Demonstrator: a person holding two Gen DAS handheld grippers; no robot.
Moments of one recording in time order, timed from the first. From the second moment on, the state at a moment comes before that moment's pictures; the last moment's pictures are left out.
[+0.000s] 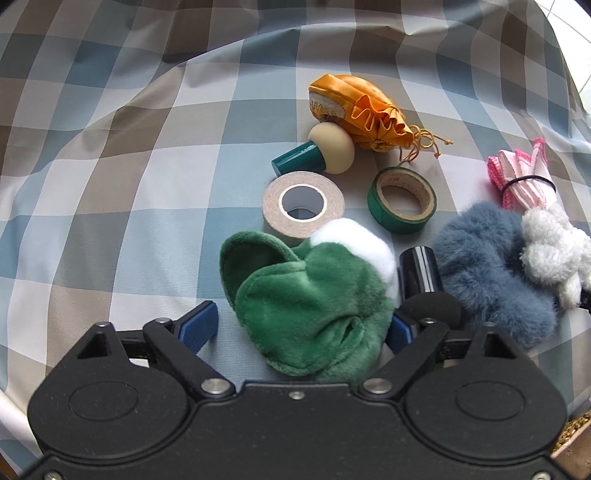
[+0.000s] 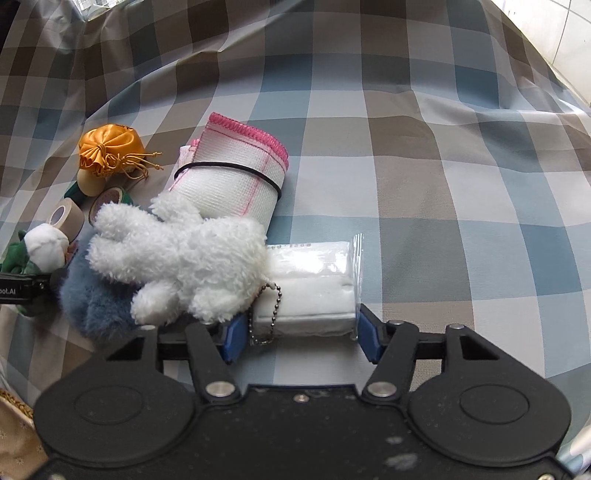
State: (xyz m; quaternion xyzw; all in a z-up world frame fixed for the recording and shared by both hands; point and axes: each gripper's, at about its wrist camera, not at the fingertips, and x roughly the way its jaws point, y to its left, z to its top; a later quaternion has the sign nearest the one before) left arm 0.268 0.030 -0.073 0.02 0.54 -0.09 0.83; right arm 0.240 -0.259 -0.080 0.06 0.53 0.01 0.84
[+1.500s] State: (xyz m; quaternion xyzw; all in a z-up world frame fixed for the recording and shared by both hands) left arm 0.010 0.005 0.028 0.03 0.43 -0.07 0.90; right arm -0.047 -0.199 0.037 0.06 0.38 0.03 0.92
